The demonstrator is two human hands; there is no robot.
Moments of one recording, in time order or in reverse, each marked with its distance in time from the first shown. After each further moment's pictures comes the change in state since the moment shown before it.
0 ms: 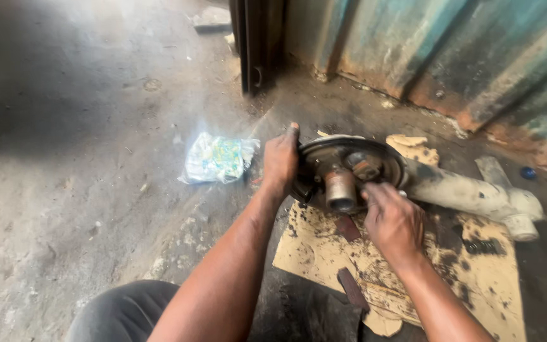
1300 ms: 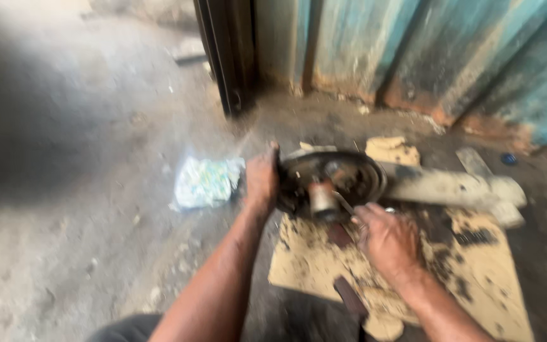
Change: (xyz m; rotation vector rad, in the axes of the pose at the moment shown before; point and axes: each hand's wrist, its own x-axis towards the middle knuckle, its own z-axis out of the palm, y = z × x) left_hand 0.026 -0.034 -0.004 0.602 -0.047 0.734; right_hand -0.027 0.008 -0.022 -0.083 -0.089 -0.002
